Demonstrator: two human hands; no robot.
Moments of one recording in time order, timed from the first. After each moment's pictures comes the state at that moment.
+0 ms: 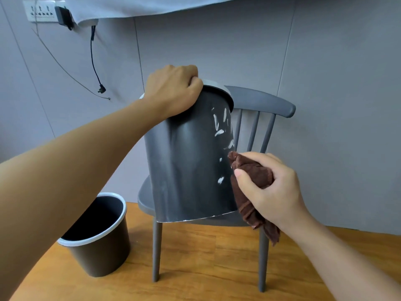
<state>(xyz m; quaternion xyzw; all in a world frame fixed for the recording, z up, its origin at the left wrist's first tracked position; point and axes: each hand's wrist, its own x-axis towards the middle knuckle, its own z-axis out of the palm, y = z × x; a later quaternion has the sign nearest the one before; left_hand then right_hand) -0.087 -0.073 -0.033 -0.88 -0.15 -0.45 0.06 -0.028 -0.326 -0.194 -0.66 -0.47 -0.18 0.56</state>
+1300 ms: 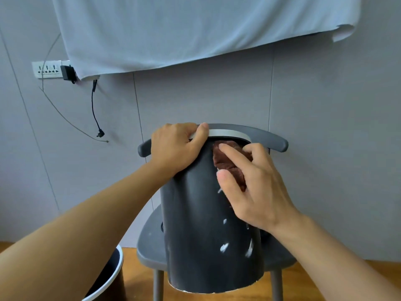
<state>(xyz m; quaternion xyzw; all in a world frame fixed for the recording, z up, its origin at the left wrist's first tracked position) -0.086 -0.092 -0.051 -0.84 -0.10 -0.52 -0.06 -0.024 -0.283 -0.120 -0.69 -0.48 -0.34 0.42</state>
